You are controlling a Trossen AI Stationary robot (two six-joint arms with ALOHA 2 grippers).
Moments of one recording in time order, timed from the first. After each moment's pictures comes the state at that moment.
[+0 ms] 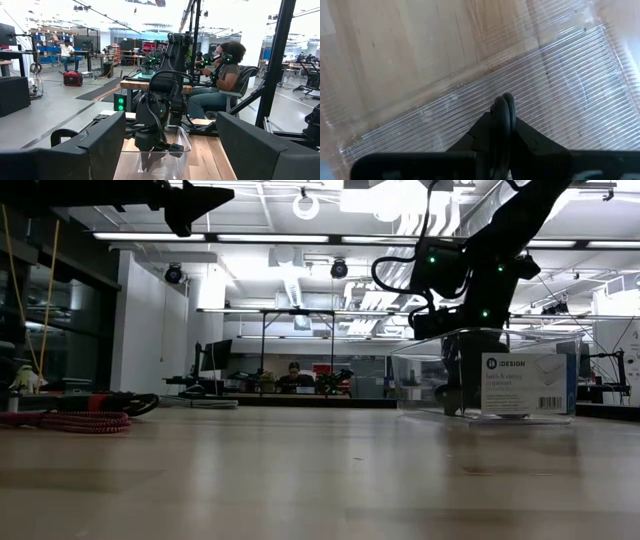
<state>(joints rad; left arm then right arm) 0.19 0.72 0.39 0.47 -0.02 -0.05 -0.23 1.55 0.73 -0.40 0.07 0.02</state>
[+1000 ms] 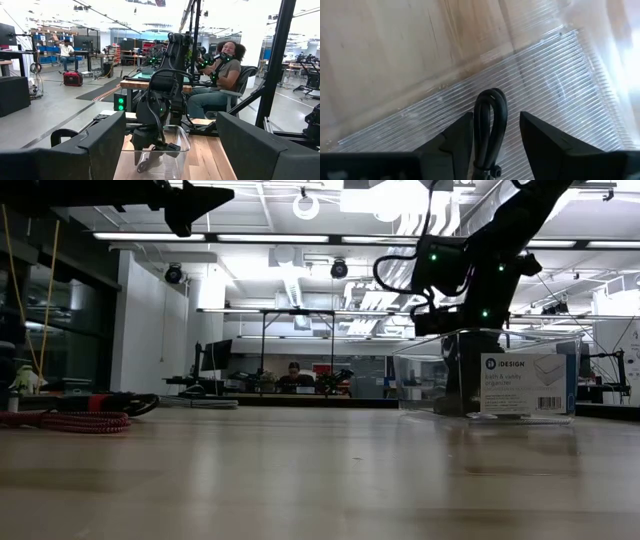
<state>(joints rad) 0.19 0.72 0.39 0.47 -0.02 -0.05 -0.24 1.53 0.73 -0.41 0.15 0.02</state>
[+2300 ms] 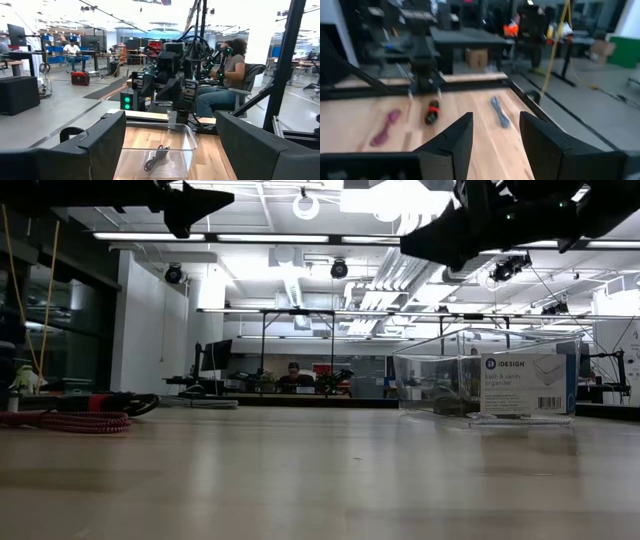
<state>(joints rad) 0.19 0.72 0.39 0.46 -0.05 -0.03 -0.23 0.98 0.46 0.47 -0.01 -0.06</state>
